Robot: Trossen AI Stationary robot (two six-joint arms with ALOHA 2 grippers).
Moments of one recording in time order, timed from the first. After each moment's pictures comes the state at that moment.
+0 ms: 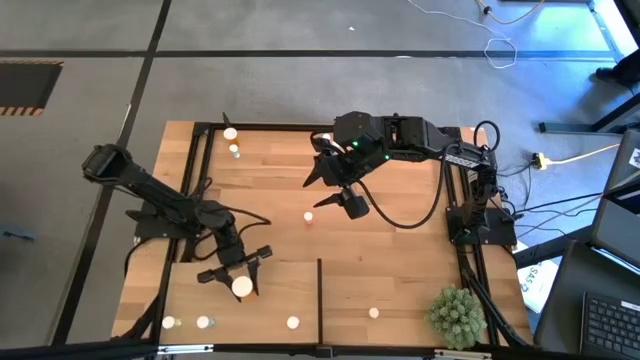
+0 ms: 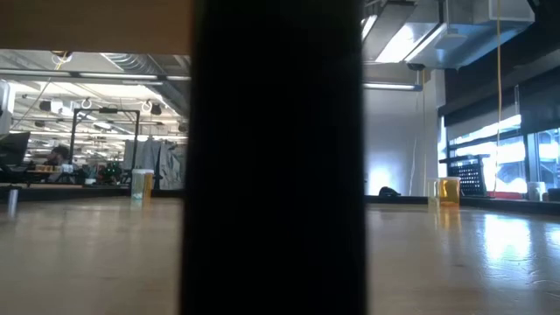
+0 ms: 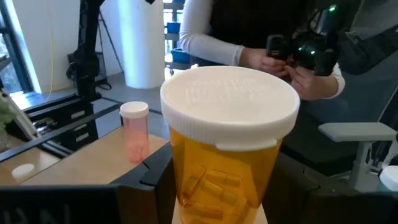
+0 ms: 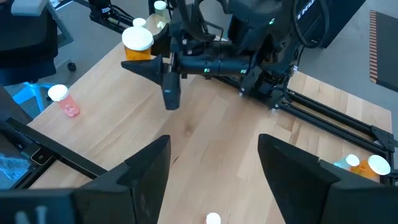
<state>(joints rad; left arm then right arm) -0.37 1.20 0.43 0.86 0.71 -0.08 -0.02 1.91 2.36 -1.08 -0.35 -0.39</state>
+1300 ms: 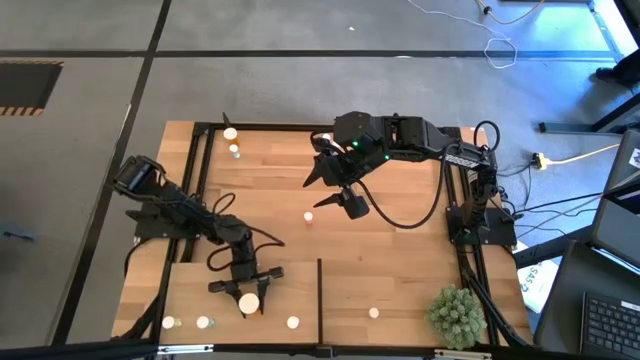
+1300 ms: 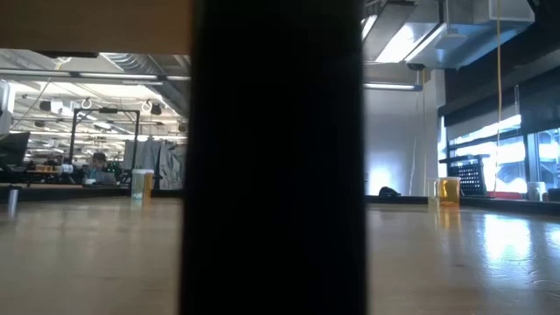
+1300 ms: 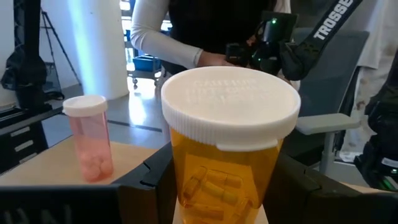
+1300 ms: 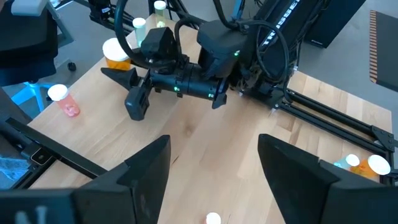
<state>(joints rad) -0.41 1.57 0.50 1.22 0.86 -0.12 -0.02 1.91 2.36 -1.08 -0.35 -0.39</state>
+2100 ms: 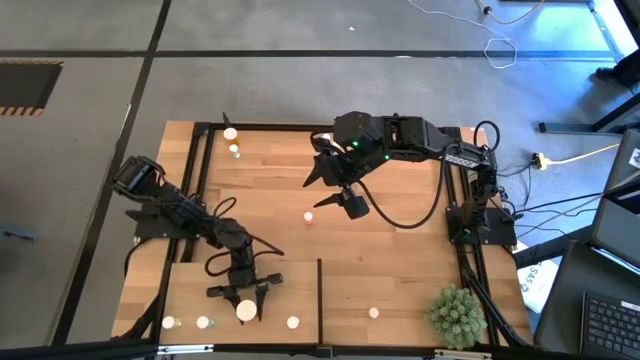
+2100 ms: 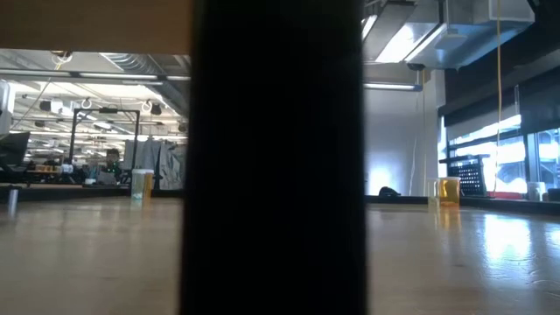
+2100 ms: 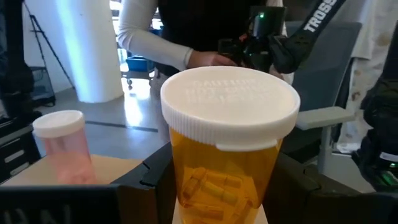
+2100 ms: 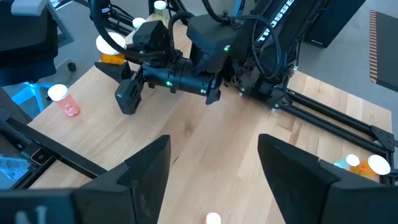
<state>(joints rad) -0.44 1.57 0.54 1.16 0.84 -0.07 -0.02 1.91 2.36 -1.08 -0.35 -0.39</state>
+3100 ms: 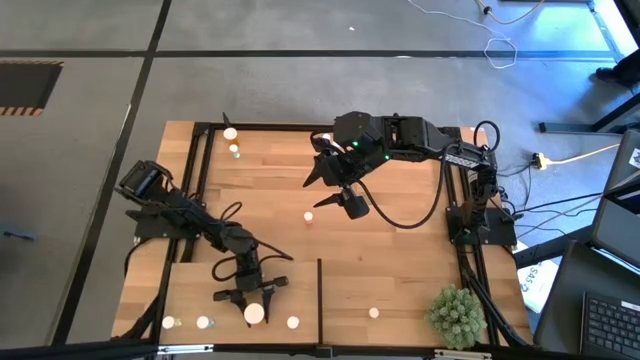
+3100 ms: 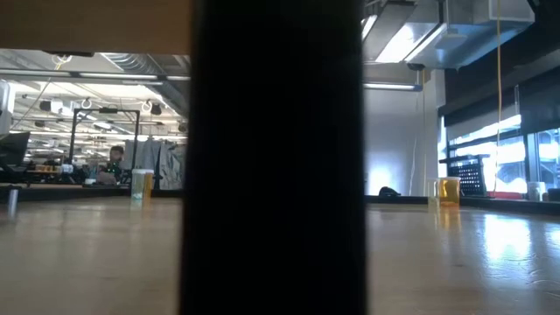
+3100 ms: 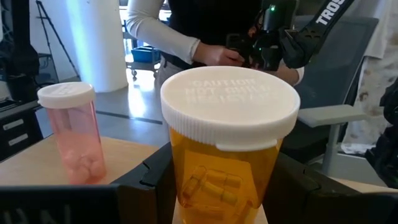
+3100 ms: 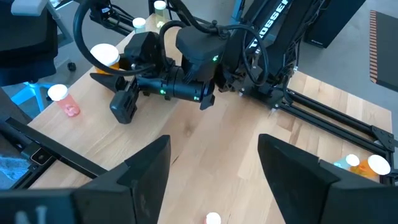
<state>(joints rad) -0.45 1.65 0.57 1.17 0.81 -0.07 -0.02 1.91 2.36 -1.08 -0.35 -0.39</state>
